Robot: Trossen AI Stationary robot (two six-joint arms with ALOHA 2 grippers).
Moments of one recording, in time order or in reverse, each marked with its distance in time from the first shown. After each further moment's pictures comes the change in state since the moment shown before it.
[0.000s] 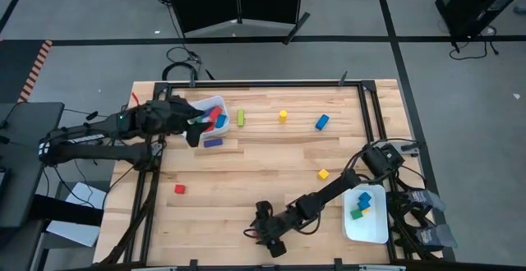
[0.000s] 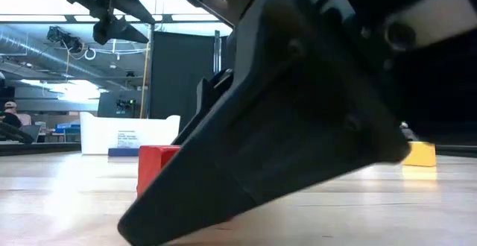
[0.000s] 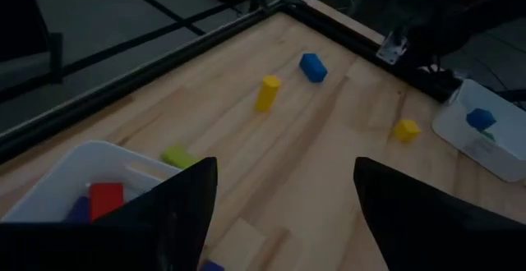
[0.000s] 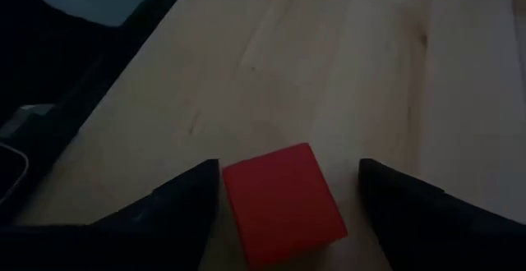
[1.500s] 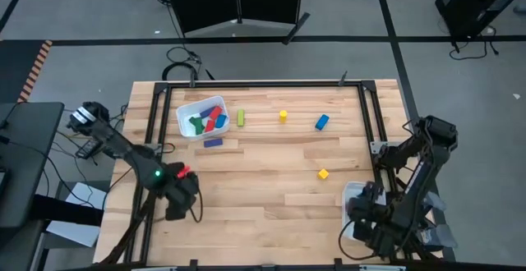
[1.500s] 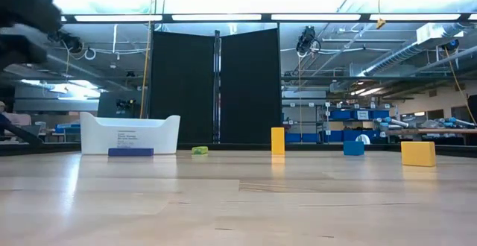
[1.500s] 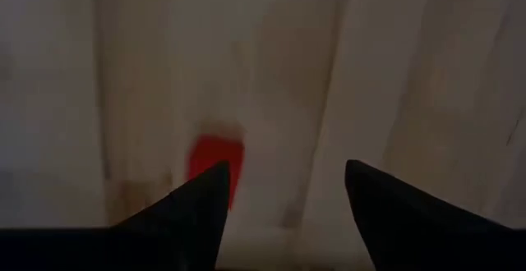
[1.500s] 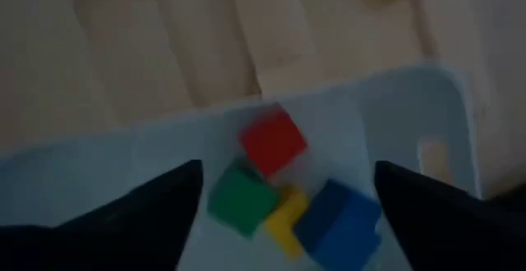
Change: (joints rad) left arm -0.876 0.595 0.095 -0.526 0.215 -0.406; right arm 0.565 -0.660 -0.267 -1.387 0.183 1.275
